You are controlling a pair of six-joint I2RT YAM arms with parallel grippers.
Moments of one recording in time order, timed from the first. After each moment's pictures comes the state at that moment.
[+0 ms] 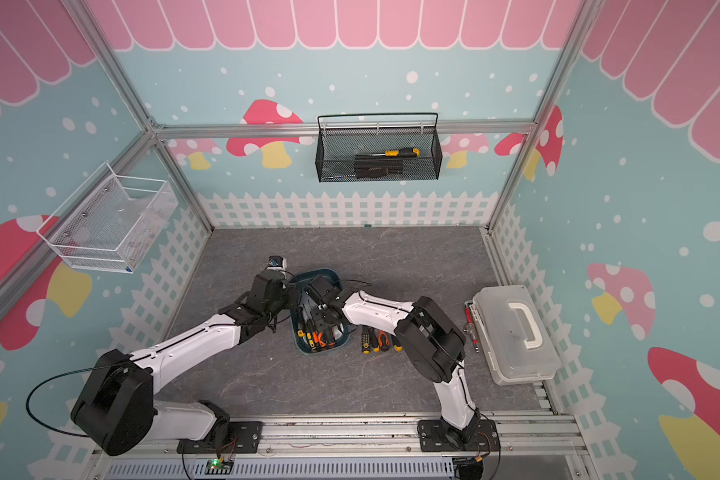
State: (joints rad) left arm -0.48 1.37 0.80 -0.08 -0.29 -0.31; right arm 0.88 1.99 1.42 -0.51 0.07 0.37
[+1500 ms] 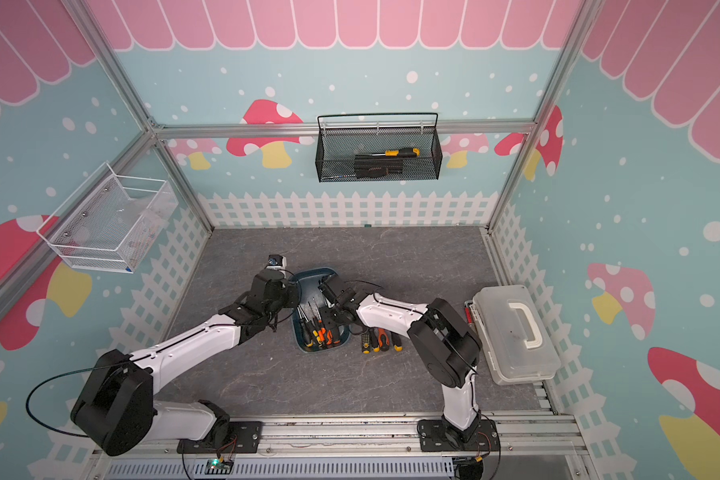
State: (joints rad) left arm -0.49 1.37 0.80 -0.05 -0.28 -0.31; right arm 0.83 1.87 1.25 -0.36 -0.06 0.40
